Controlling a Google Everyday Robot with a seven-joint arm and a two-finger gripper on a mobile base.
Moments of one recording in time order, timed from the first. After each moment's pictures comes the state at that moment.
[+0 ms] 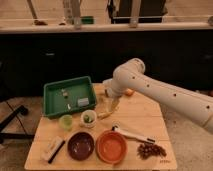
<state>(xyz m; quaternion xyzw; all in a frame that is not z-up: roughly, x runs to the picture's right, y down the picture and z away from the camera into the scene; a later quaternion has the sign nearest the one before) 0.004 0.045 0.748 -0.20 -0.19 -0.07 0.96</state>
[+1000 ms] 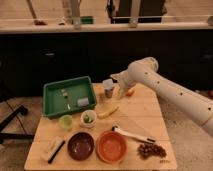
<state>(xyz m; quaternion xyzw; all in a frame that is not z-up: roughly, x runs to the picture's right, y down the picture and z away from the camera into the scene) 0.075 -0.020 0.813 -0.10 -0.22 -0.10 0.96</state>
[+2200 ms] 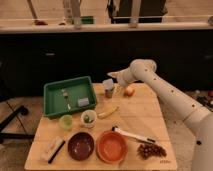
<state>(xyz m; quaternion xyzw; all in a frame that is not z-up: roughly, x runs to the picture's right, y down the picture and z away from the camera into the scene) 0.054 -0.029 0.865 -0.09 -0.29 -0.13 0.94</state>
